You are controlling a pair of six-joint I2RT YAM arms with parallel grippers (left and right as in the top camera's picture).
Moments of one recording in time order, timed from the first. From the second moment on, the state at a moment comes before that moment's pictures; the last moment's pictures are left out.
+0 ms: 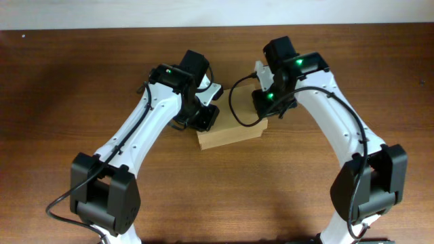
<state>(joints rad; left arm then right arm) -0.43 1.88 1.62 -1.18 0.31 0.00 0.31 1.89 1.66 -1.16 -0.19 0.02</state>
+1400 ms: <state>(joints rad) -0.40 1.83 1.64 -1.17 0.00 -0.02 0.19 1.86 1.68 -1.08 -0.13 0.04</state>
